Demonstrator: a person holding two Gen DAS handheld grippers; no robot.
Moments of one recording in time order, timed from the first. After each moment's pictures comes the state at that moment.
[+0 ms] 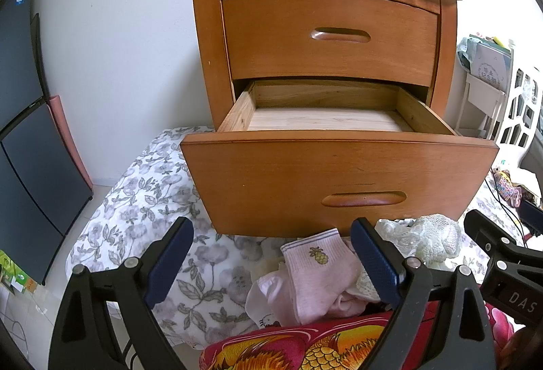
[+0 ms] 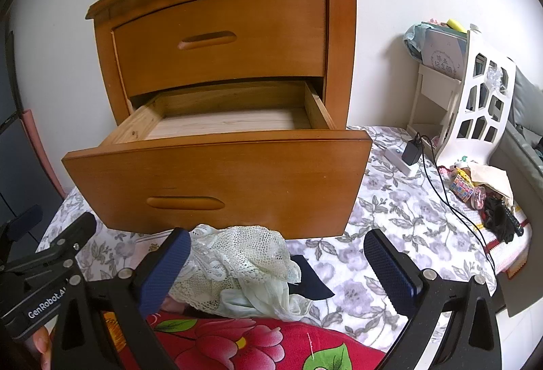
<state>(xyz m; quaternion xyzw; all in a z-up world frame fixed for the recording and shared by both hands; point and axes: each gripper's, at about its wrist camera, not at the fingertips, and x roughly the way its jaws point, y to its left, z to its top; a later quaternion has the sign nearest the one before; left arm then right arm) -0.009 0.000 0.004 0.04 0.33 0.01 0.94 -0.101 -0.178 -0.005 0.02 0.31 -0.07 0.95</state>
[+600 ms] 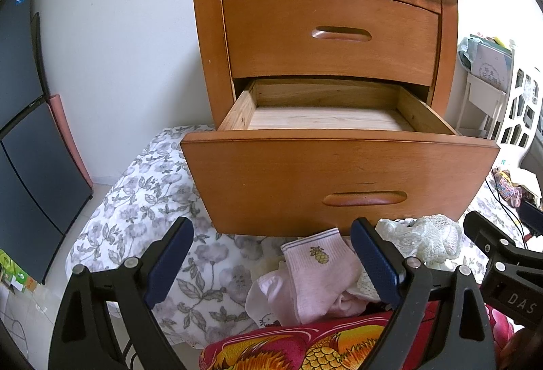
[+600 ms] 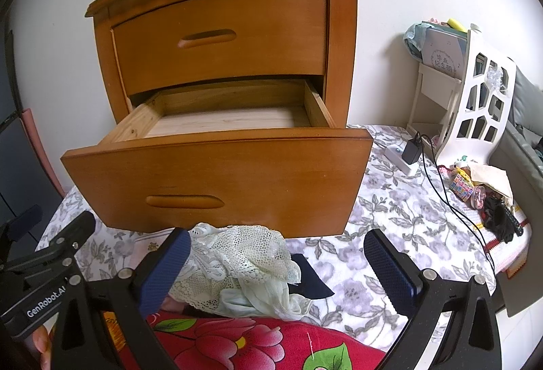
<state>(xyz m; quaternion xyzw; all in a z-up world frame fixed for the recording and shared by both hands) -0.008 0.000 0.003 0.04 0.33 0.01 0.94 -0.101 -0.178 -0.006 0.02 0.31 -0.08 0.95</state>
